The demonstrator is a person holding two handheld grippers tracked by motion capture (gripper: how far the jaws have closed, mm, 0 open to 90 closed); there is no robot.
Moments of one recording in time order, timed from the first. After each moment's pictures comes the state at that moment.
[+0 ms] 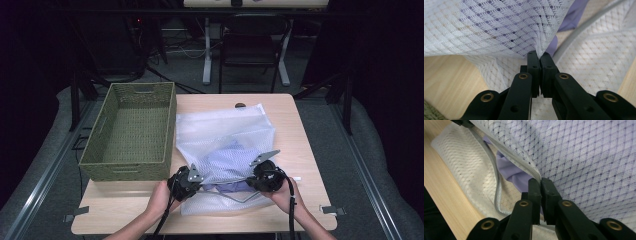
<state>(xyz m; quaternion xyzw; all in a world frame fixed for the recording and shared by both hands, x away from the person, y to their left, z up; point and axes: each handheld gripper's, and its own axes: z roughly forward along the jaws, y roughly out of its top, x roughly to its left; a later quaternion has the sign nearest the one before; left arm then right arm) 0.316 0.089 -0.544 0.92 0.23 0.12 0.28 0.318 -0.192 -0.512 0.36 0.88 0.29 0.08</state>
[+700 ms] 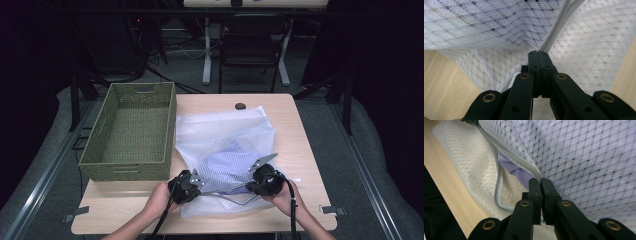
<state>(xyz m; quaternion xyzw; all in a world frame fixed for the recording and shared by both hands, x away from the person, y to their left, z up) 0.315 0.087 -0.555 0.95 0.20 0.07 0.22 0.314 -0.191 -0.523 0.34 0.90 0.27 0.06</state>
